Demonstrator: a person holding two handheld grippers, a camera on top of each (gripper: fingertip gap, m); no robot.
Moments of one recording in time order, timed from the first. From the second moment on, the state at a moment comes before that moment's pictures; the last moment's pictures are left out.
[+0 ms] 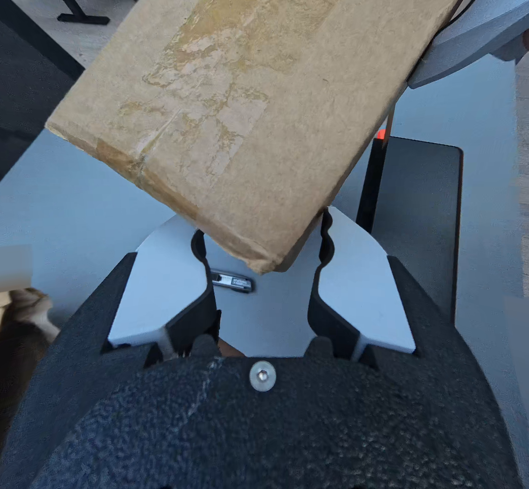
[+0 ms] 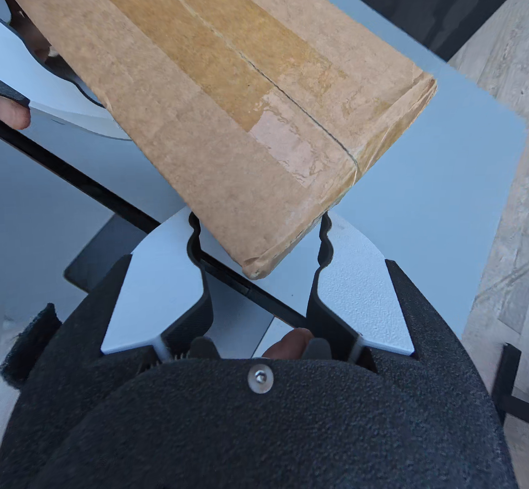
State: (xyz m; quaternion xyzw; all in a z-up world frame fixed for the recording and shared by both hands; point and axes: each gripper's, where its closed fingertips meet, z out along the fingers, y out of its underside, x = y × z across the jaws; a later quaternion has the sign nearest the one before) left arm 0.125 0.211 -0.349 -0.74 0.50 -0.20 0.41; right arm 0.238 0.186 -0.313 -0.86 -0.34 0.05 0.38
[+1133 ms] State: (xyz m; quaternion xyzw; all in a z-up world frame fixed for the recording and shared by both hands) left arm -0.069 0.211 -0.283 -0.74 0.51 0.28 0.35; right arm 0.131 0.248 -0.250 -0.77 -0.38 0.35 0.38
